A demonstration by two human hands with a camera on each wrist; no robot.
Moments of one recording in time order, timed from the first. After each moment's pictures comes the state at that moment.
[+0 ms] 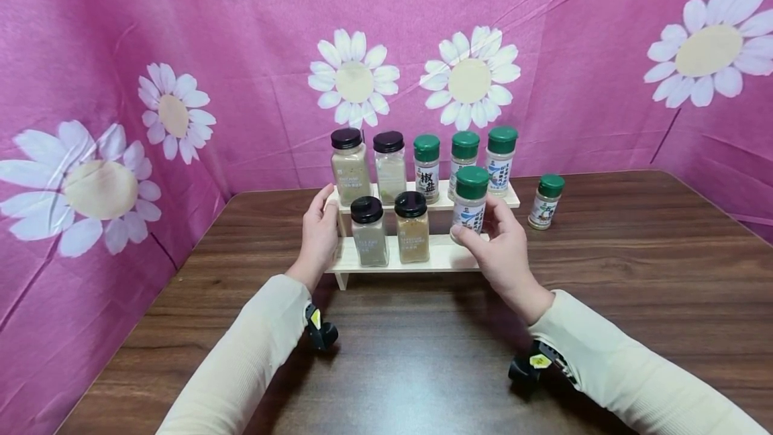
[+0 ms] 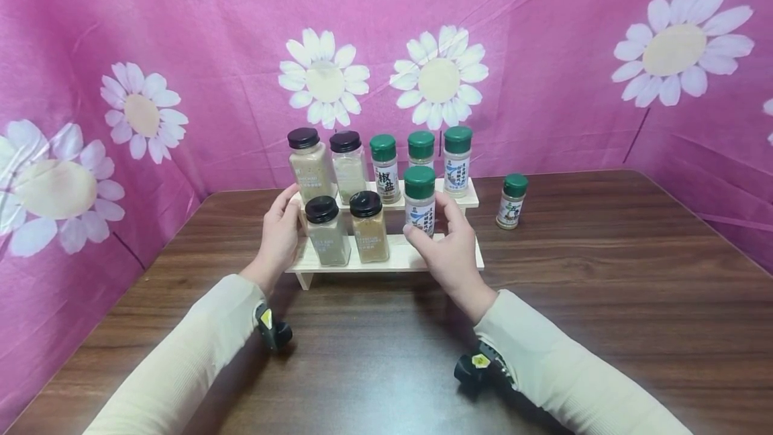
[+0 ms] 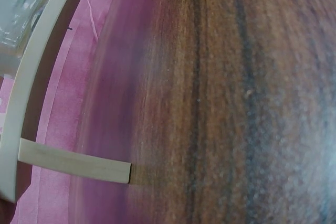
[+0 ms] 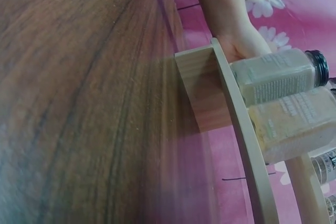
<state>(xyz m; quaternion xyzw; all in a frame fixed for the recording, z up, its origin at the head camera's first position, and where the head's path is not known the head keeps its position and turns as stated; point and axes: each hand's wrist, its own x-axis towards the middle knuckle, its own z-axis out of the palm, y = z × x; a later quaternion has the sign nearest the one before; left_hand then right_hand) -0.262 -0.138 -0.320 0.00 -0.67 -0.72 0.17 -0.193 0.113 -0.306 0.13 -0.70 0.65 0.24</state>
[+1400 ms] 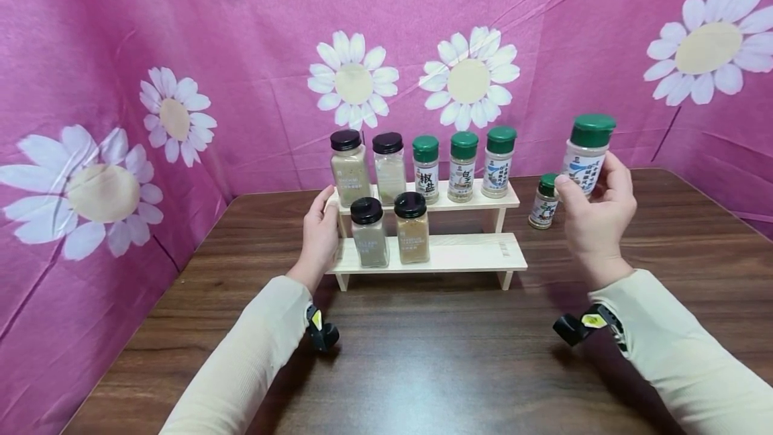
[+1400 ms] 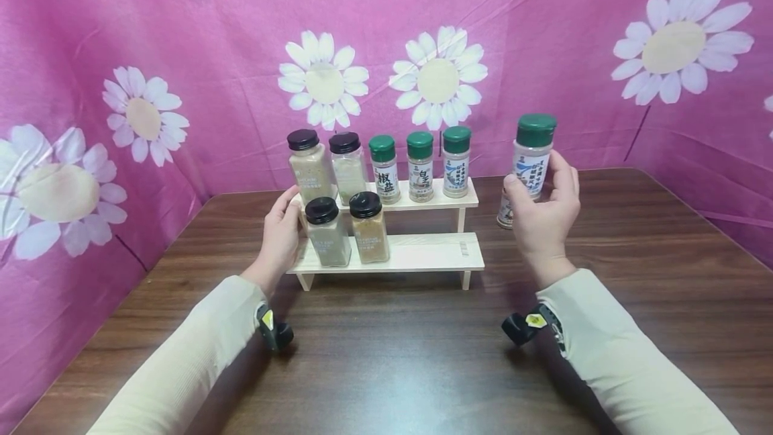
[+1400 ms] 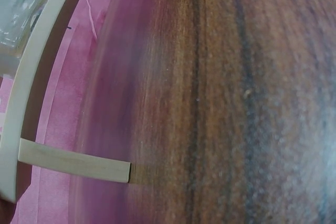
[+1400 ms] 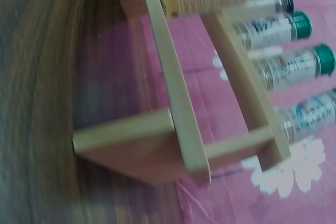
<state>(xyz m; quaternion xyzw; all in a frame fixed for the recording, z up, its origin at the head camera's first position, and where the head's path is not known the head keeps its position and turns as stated) -0.261 -0.137 -0.320 0.01 -0.67 -0.72 0.17 -0.221 0.203 -0.282 0.01 -0.61 0.64 0.47</state>
